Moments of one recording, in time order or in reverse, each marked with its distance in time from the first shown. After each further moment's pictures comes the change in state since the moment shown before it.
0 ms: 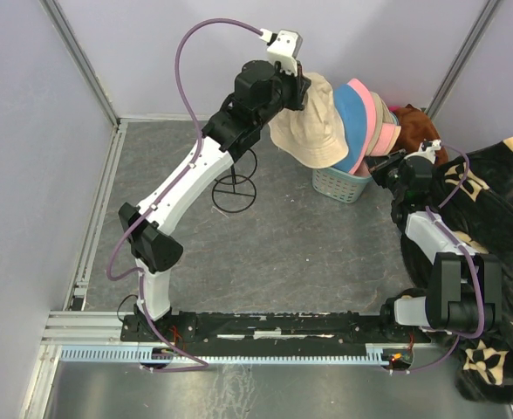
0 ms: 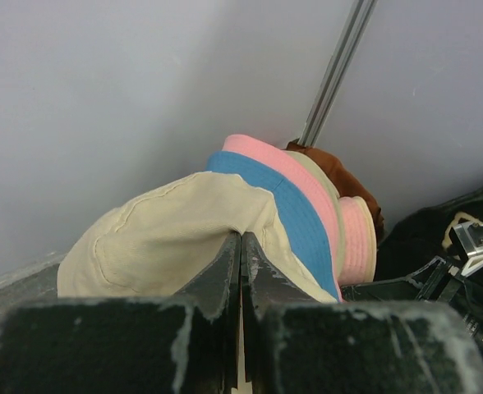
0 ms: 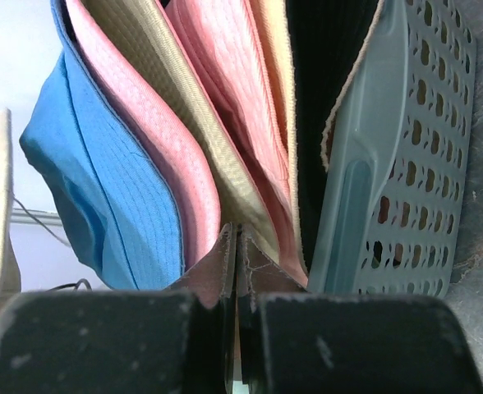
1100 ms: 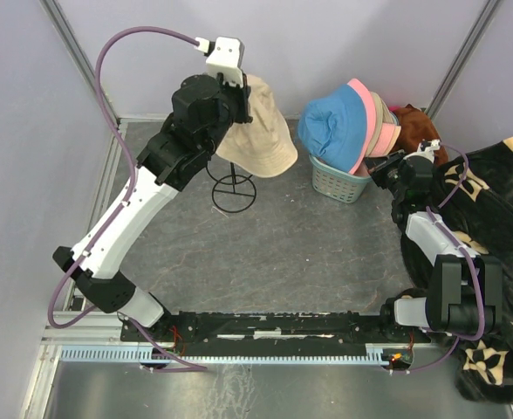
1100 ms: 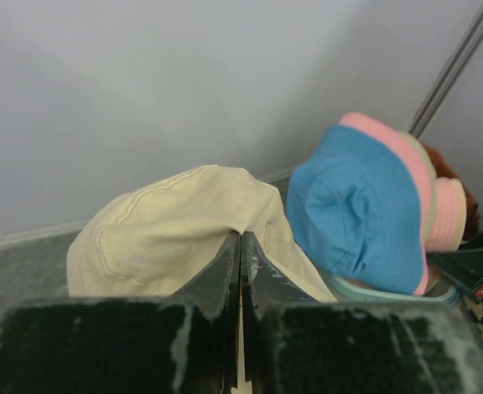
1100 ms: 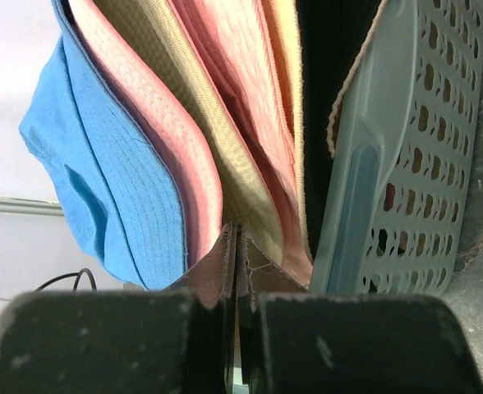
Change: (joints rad) left arm -0.002 -0.407 -0.257 -0.155 -0.277 0.087; right arm 0.000 -0.011 0.006 -0.031 -0.025 0.001
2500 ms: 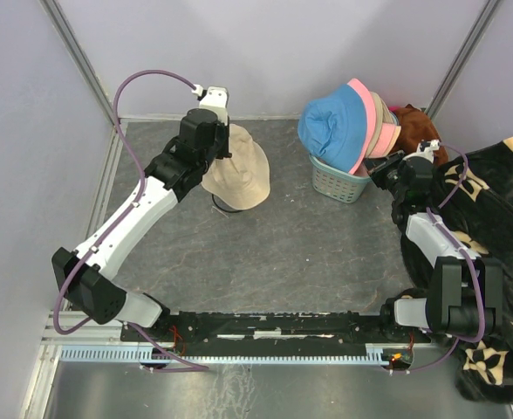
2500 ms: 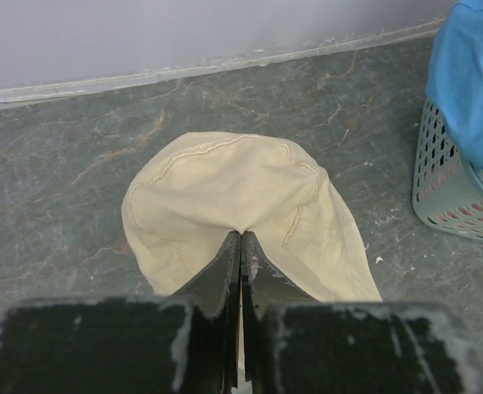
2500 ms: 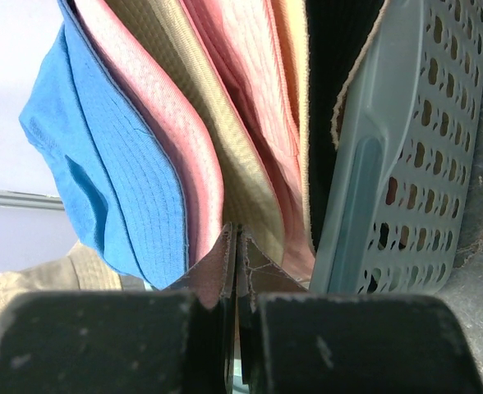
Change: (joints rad) left arm 0.164 -0.111 -0.491 0.026 0.024 -0.063; right arm 0.000 -0.010 -0.006 -0.006 -0.011 -0.011
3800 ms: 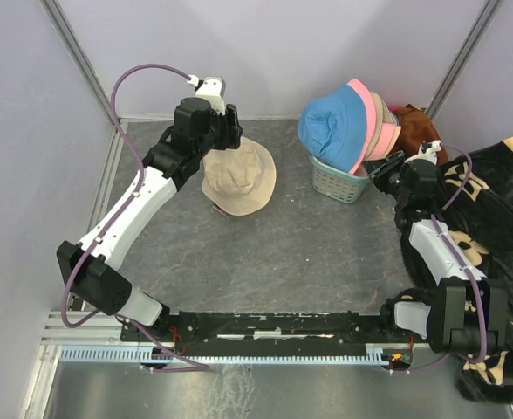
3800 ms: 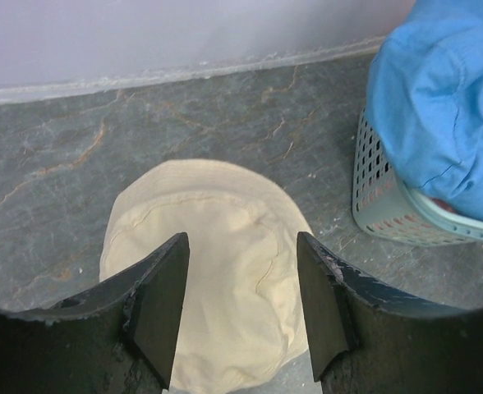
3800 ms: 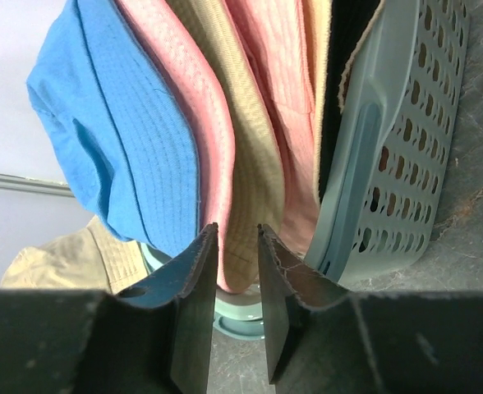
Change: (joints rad) left arm 0.074 0.047 0.046 0.014 0.210 -0.078; right arm 0.000 -0.102 -0.006 -0.121 0.001 -0.068
